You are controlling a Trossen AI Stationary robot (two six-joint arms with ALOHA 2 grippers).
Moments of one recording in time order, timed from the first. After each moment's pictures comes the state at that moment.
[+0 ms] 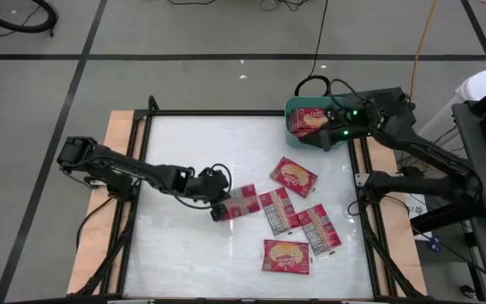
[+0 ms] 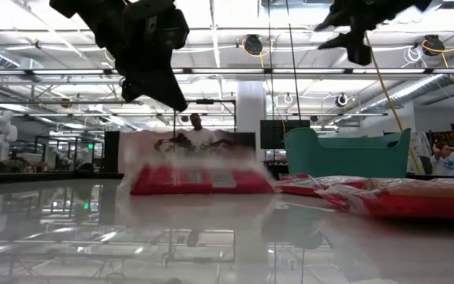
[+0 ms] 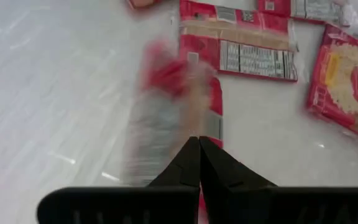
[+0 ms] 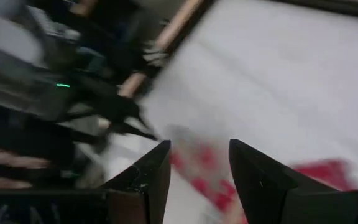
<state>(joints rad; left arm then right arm) -0.17 1.49 0.93 -0.28 -0.17 -0.53 -0.59 0.90 0.93 -0.54 -0.52 0.61</state>
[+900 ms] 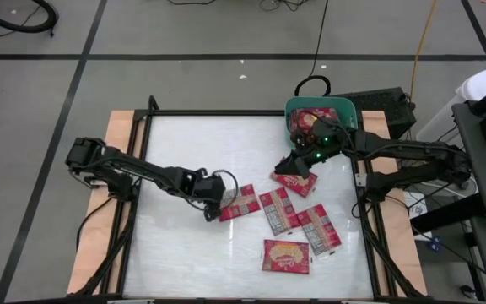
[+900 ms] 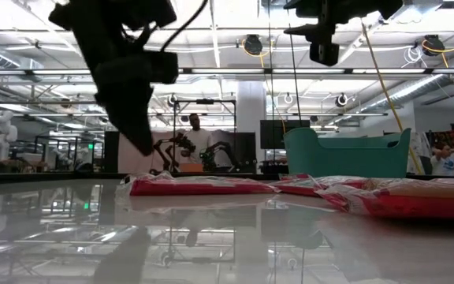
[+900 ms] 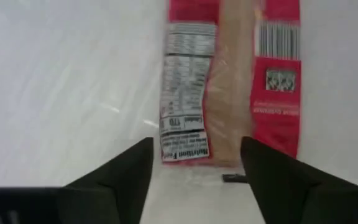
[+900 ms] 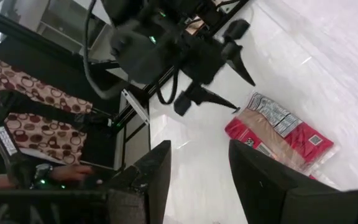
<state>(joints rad) -0.15 1.58 0.93 -0.50 -0.17 -0.46 -0.24 1.11 0.89 -0.21 -0.50 0.72</state>
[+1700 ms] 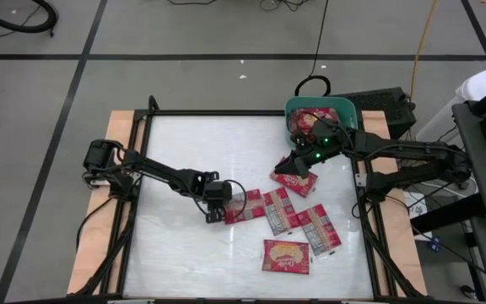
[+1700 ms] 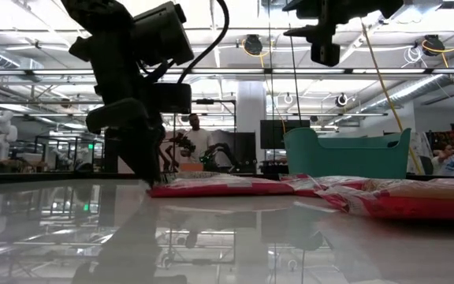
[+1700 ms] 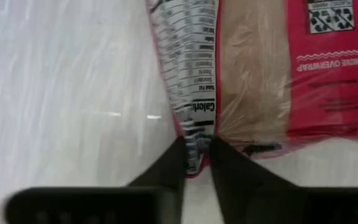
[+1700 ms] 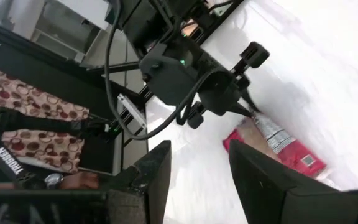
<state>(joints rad) -0.11 1.75 0.93 -0.38 -0.05 -0.17 -0.23 1.11 0.89 -0.22 -0.46 0.75</state>
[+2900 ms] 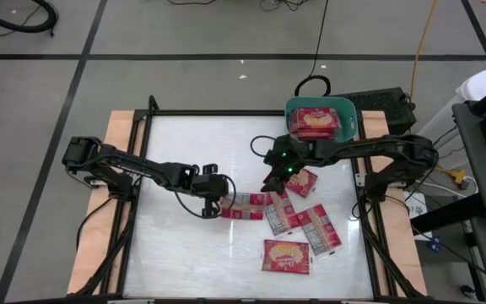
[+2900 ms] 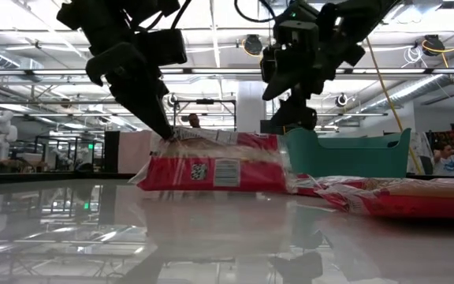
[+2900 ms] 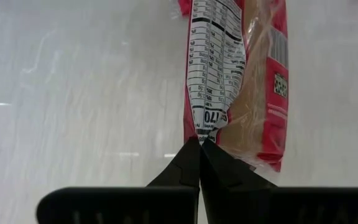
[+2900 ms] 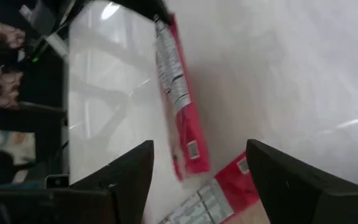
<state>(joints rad) -0.11 1.54 0.93 -0.39 -0.12 -0.07 -0.20 1.53 0.89 -0.17 -0.50 0.48</state>
